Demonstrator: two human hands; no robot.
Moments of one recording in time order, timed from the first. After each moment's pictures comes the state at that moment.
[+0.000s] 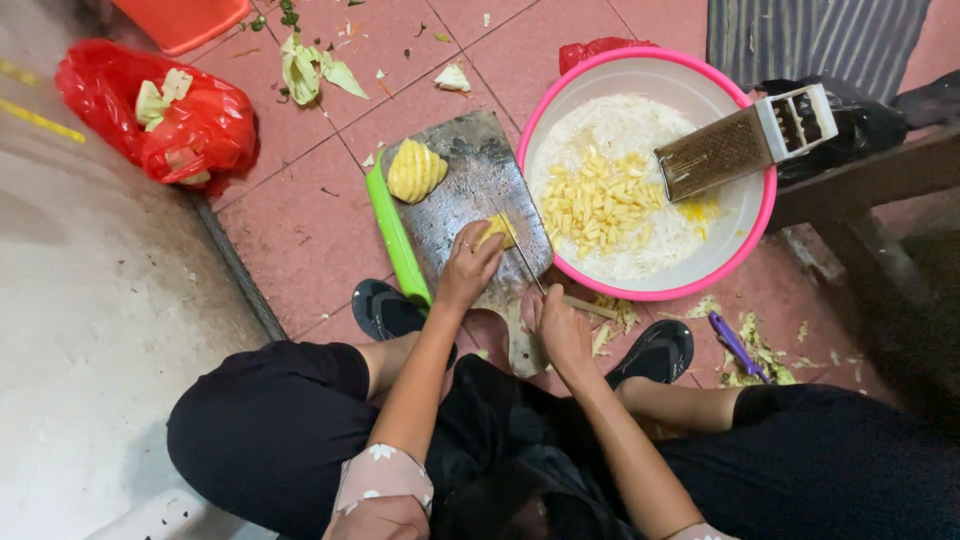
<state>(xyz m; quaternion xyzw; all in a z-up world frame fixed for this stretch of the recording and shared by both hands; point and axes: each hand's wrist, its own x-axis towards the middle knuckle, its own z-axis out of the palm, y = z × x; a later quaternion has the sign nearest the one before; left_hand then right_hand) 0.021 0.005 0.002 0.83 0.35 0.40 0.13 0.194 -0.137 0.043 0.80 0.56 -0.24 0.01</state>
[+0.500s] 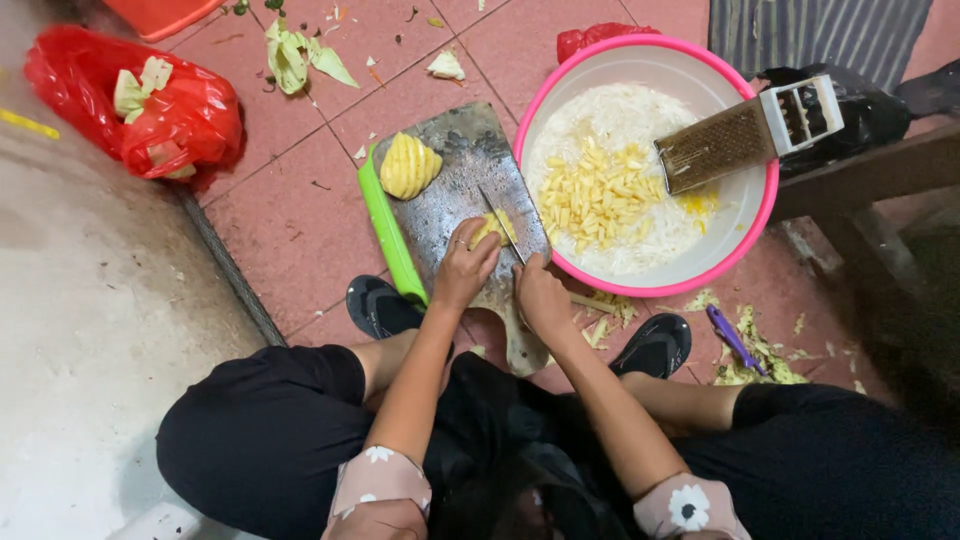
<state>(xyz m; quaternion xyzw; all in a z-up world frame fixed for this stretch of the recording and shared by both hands) 0.025 0.004 0.013 0.83 0.38 0.40 0.12 0.173 -0.070 0.076 0.79 0.53 -0.31 0.00</state>
